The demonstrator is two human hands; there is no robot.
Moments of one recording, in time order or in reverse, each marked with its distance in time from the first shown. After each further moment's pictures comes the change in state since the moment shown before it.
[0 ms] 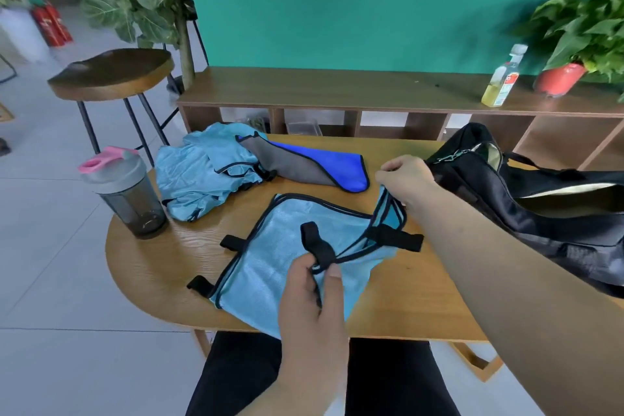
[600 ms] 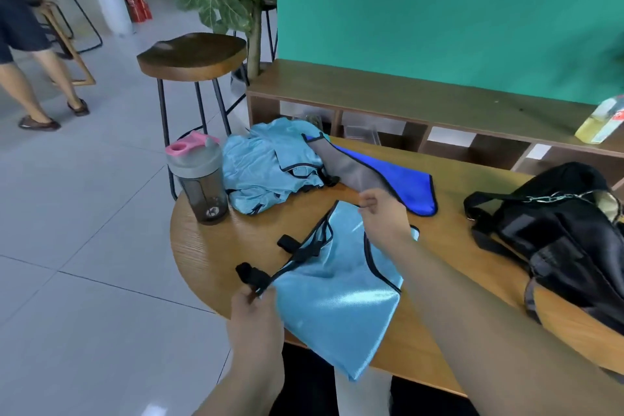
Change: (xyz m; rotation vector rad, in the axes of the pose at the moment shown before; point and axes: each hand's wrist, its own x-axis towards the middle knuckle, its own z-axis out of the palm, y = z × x) left_hand 0.077 -0.081 -0.129 -0.150 0.504 -0.606; right_hand -0.023 -0.015 0.163 -0.145 -0.245 -0.304
